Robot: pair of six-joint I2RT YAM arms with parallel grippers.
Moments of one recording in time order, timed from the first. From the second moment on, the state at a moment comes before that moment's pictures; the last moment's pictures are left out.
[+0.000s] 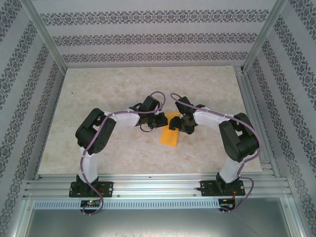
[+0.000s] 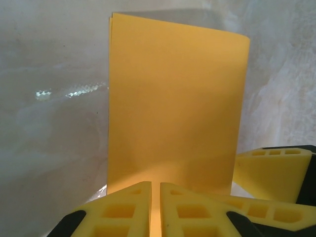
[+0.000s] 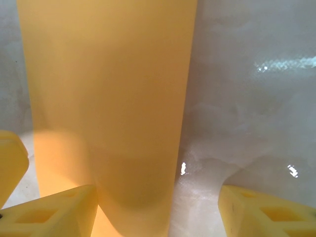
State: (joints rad) left arm -0.65 2.01 1.23 -0.13 0.43 -0.78; right arm 0.49 1.76 1.03 -0.56 -0.14 0.61
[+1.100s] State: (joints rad) left arm -0.66 2.06 1.25 -0.14 0.44 -0.77; right arm 0.44 1.55 0.90 -0.36 -0.27 0.67
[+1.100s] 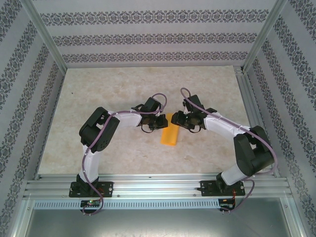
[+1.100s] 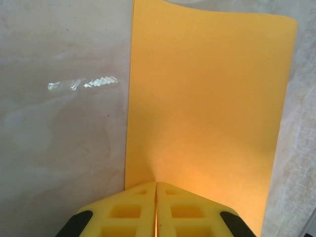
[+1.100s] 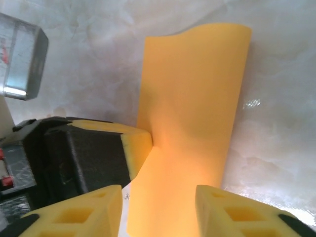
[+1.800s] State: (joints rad) left arm -0.66 2.07 1.27 -0.17 0.43 -0.76; right arm 0.40 1.67 0.84 -0.25 -0.37 0.69
